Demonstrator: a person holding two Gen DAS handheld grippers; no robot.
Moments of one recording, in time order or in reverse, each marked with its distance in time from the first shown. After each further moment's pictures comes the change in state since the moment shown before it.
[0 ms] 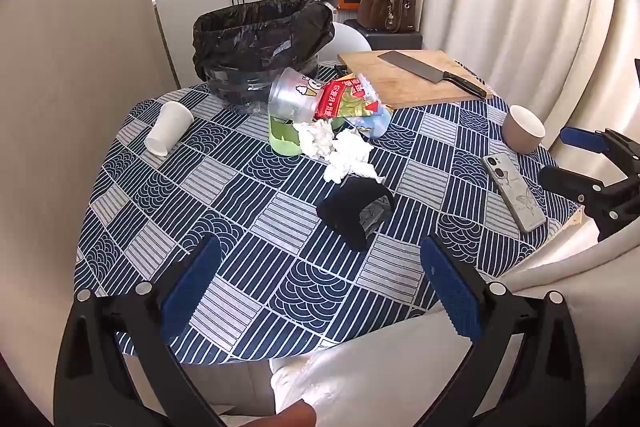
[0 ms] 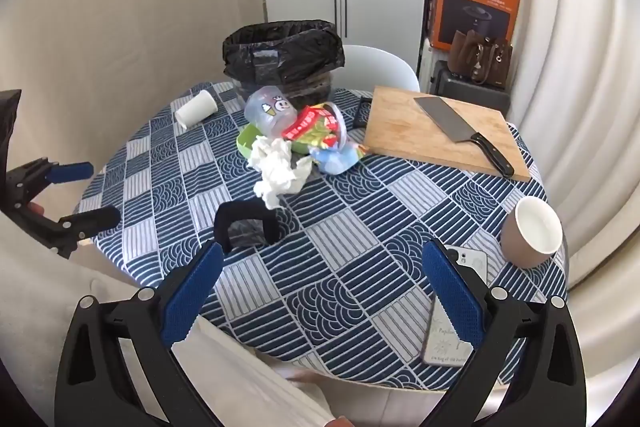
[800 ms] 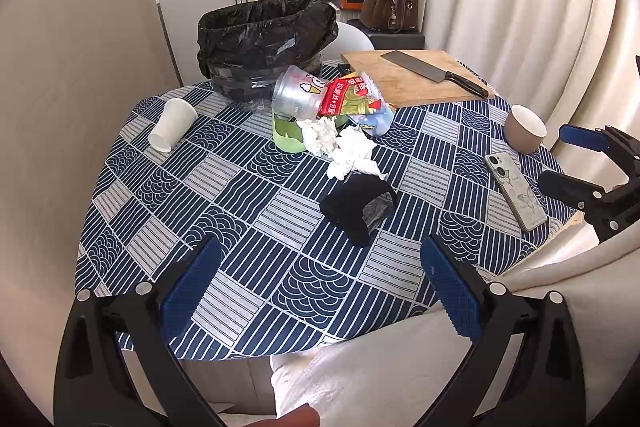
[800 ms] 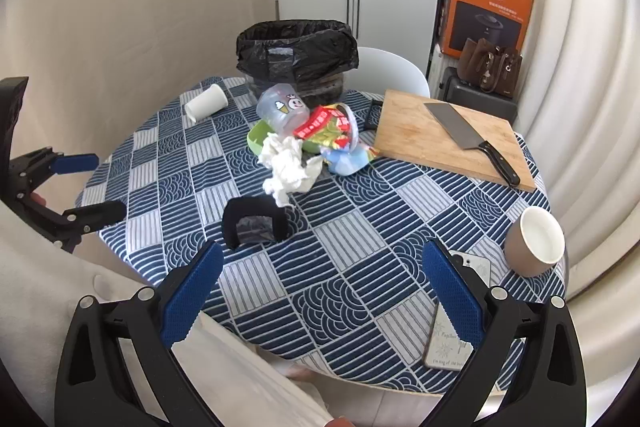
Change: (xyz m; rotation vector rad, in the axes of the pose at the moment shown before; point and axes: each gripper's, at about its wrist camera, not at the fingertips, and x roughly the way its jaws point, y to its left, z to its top) left arm -0.005 0.001 -0.005 -0.018 -0.001 -0.001; right arm -0.001 0.012 0.001 -0.049 0.000 0.006
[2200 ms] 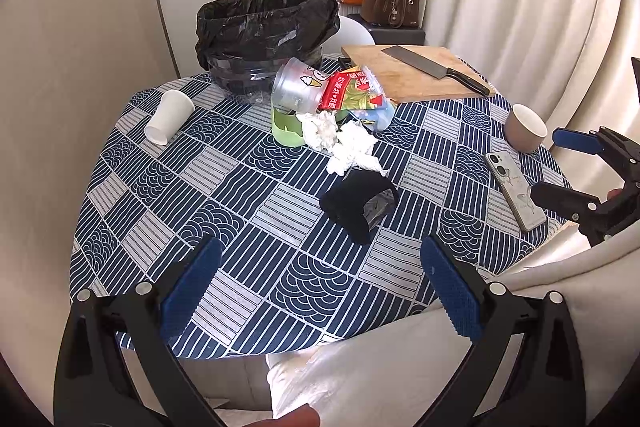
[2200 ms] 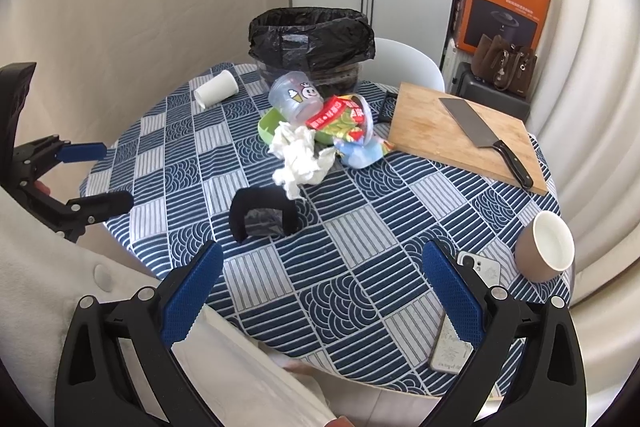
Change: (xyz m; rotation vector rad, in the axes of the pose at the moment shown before) left arm 0.009 0.006 0.000 -0.016 0.026 -0.016; right arm 0.013 0.006 0.002 -0.039 0.045 0.030
